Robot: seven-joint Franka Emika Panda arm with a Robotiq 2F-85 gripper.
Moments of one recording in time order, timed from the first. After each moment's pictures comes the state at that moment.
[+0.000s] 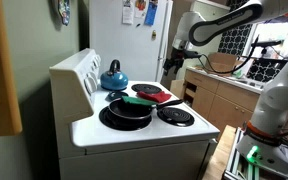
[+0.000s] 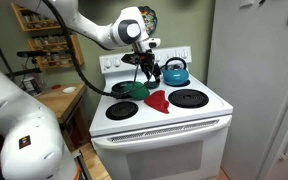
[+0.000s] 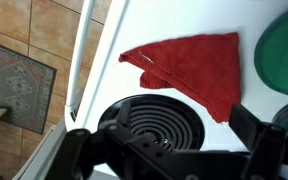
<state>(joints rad) -0.03 -0.32 0.23 -2.36 -0.11 2.26 0.41</state>
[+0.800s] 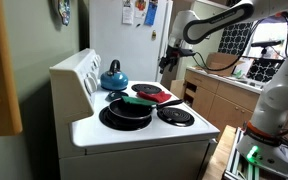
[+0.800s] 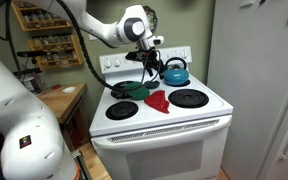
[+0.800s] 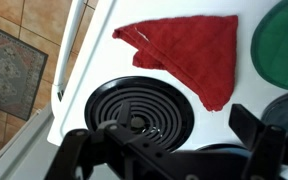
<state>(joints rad) -0.02 -0.23 0.22 -2.25 -0.13 2.26 0.32</state>
